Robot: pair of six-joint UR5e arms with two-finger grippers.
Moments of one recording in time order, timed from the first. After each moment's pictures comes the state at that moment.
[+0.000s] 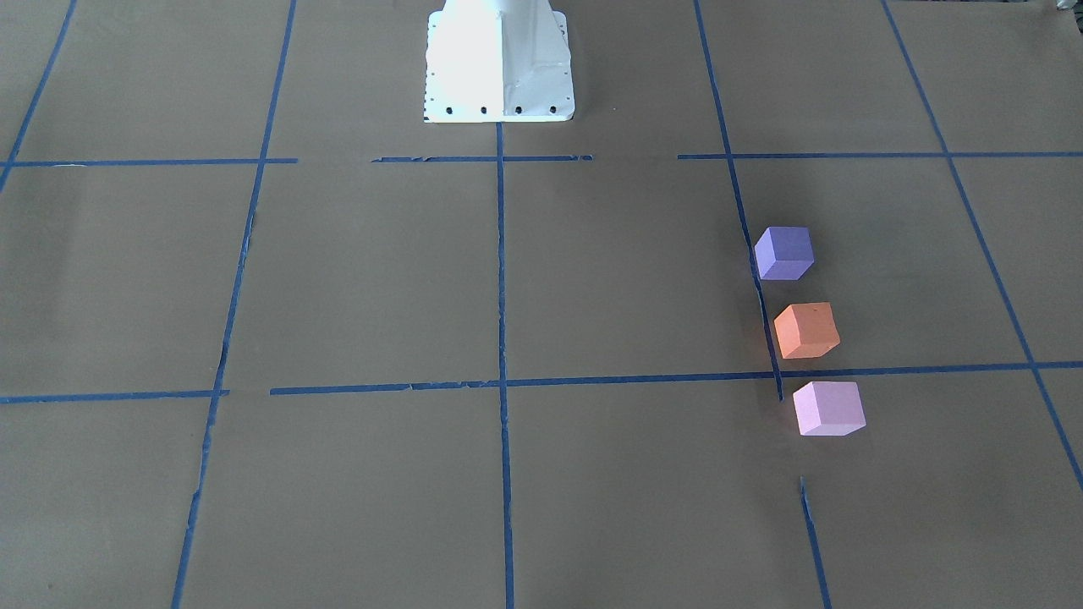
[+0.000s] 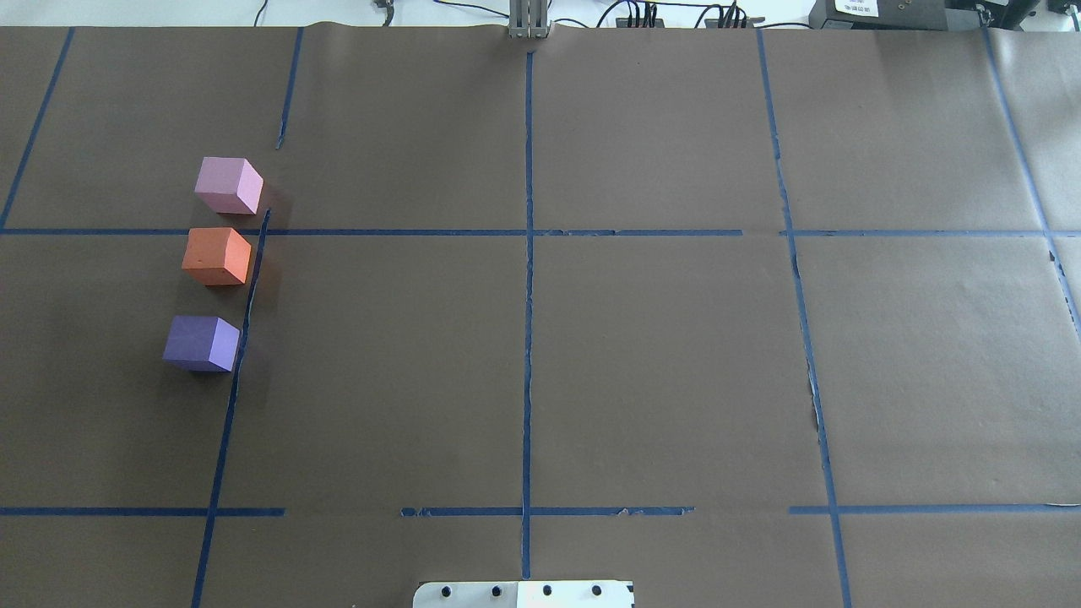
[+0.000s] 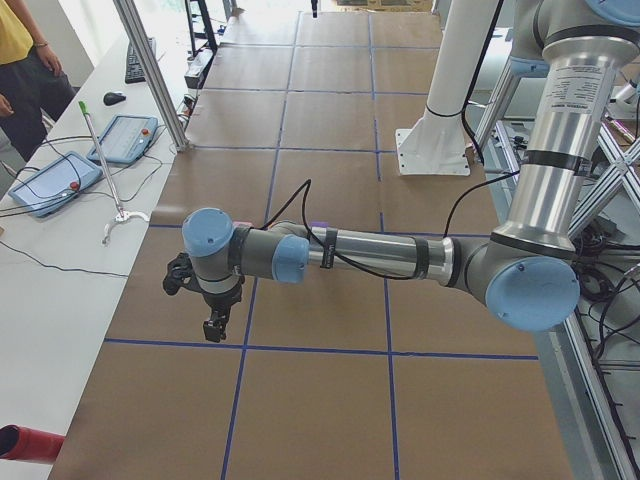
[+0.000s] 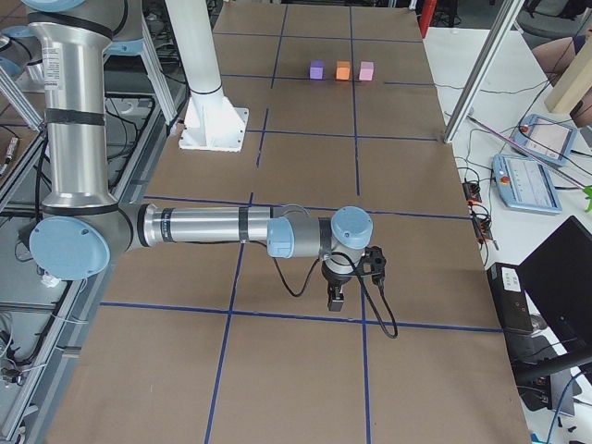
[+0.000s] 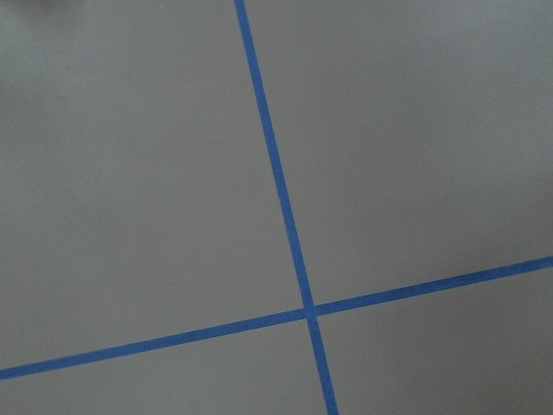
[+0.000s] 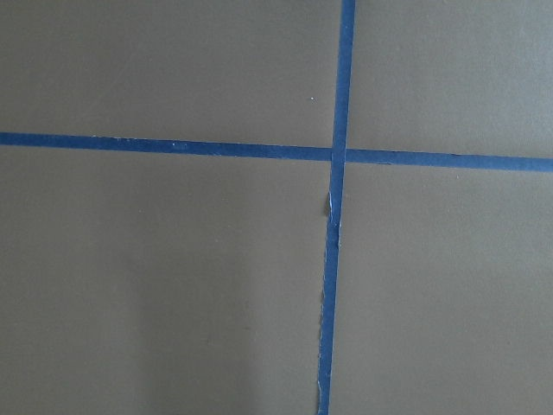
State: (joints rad) left arm -1.58 -1.75 -1.48 -1.61 -2.31 0.10; right arm 1.48 -1.59 1.63 -1.57 2.36 0.05
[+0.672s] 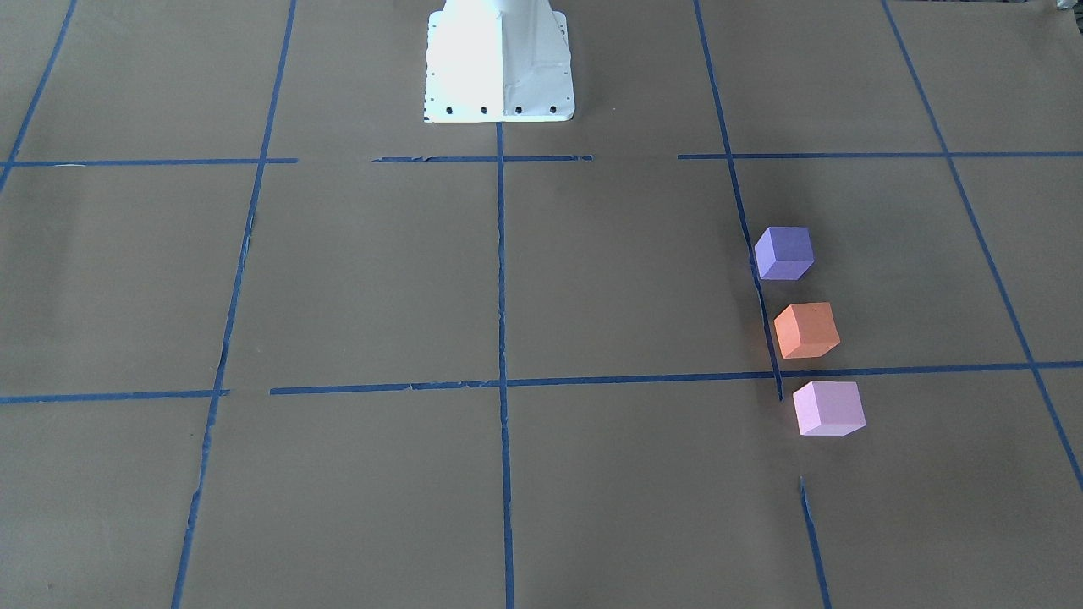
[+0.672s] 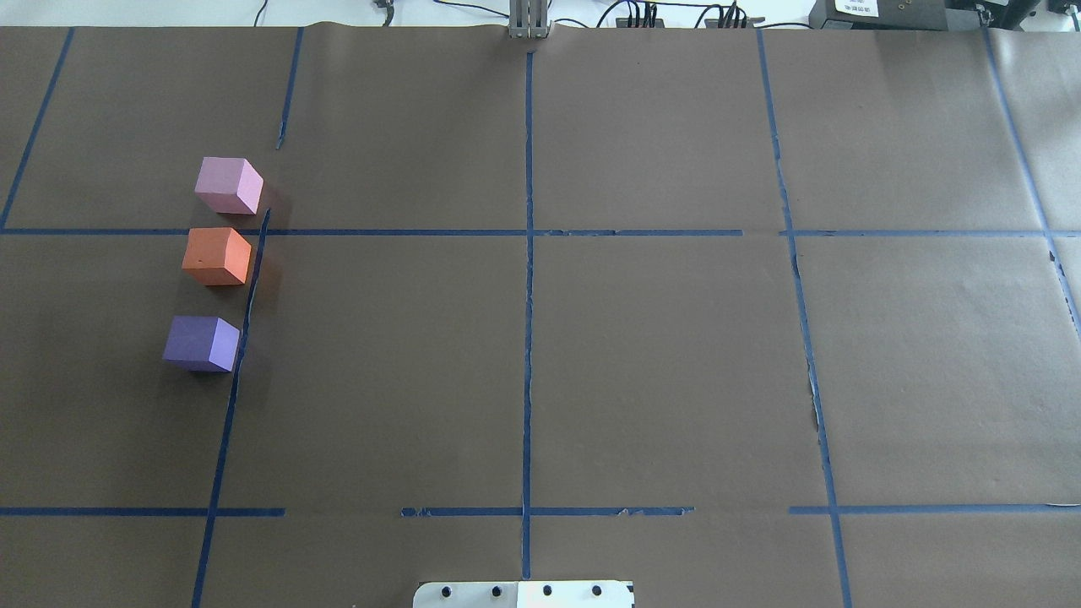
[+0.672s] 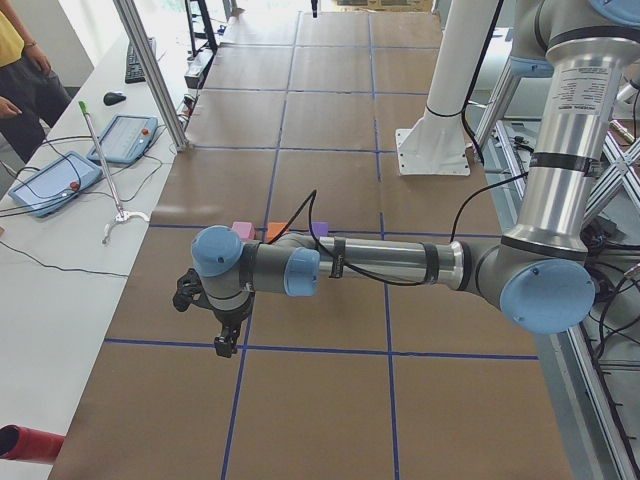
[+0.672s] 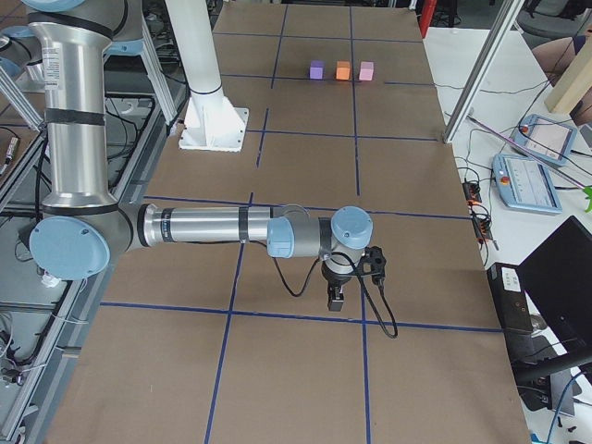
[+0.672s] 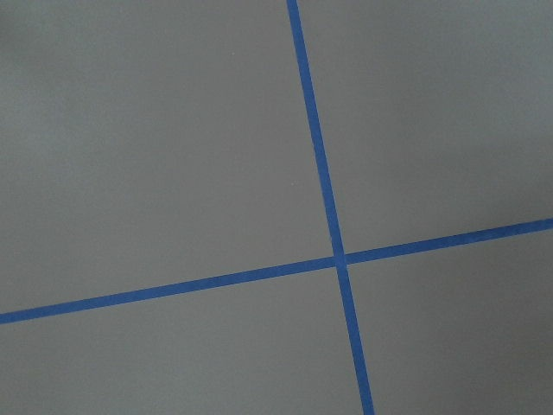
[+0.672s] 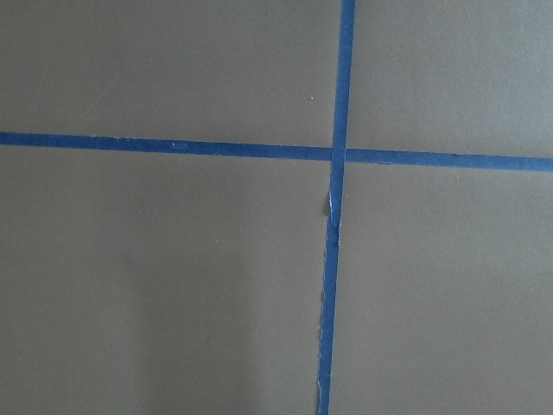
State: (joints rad) left arm -1.60 -1.71 -1.47 -1.61 -2.32 0.15; right arm 1.48 -1.59 1.63 -1.57 2.36 0.05
